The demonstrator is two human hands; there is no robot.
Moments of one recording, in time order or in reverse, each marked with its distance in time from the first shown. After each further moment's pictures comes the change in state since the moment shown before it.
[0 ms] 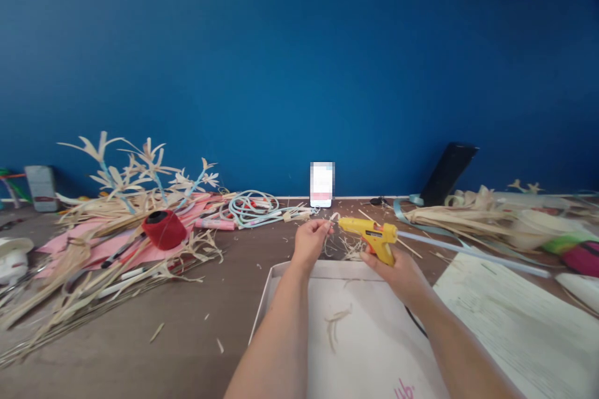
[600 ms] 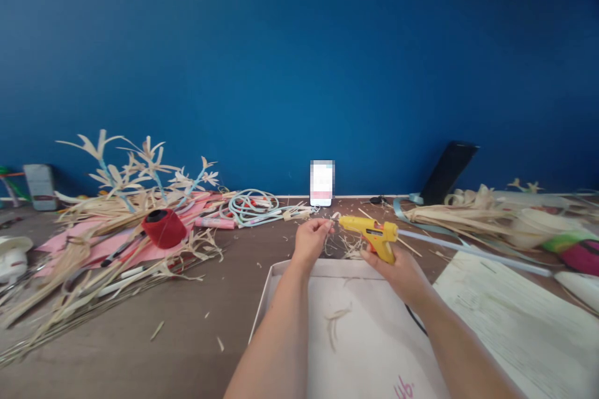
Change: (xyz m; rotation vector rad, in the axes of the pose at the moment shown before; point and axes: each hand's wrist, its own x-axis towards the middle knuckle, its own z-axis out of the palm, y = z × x) left_hand -0.001 -0.001 0.000 0.050 0.000 0.008; right_hand -0.003 -0.003 0.009 0.008 0.129 0.019
